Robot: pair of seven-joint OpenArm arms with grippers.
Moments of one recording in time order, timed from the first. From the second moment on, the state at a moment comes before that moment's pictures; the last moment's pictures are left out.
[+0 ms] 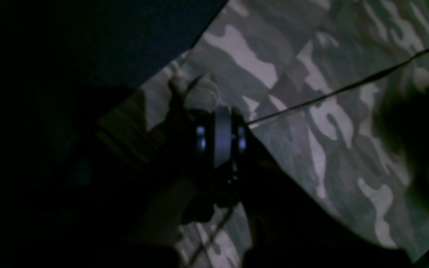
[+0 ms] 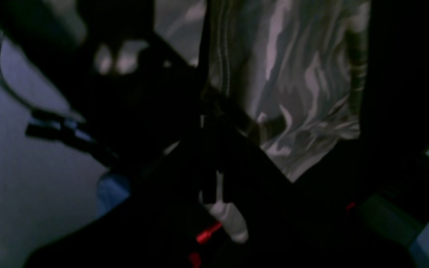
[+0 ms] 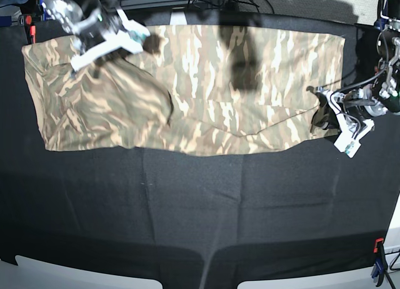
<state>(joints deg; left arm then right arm) 3.0 -31.8 3.0 87.5 -37.2 -29.0 41.8 -29.2 51.6 -32.2 133.9 -13.3 14.3 -67.2</state>
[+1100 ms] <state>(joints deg) 3.2 -36.2 3.0 109.9 -27.4 -29.1 58.9 -34.4 59.6 -25.7 134.0 -25.3 9.3 -67.1</state>
